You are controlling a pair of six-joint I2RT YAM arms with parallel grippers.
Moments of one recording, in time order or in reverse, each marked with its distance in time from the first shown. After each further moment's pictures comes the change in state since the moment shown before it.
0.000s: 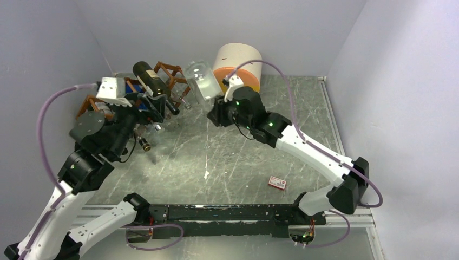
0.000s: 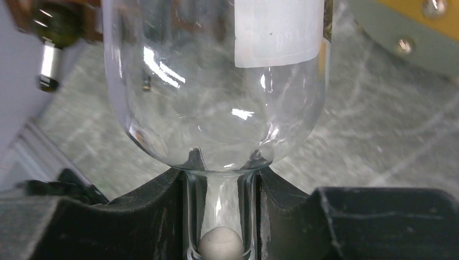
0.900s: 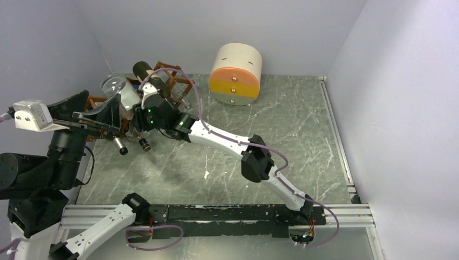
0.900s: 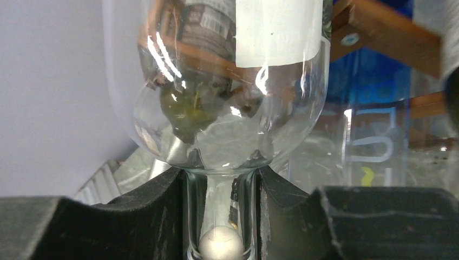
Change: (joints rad) left arm 0.000 -0.167 0.227 -0.021 -0.043 0.156; right arm 0.251 1.022 1.083 0.071 -0.035 0.097
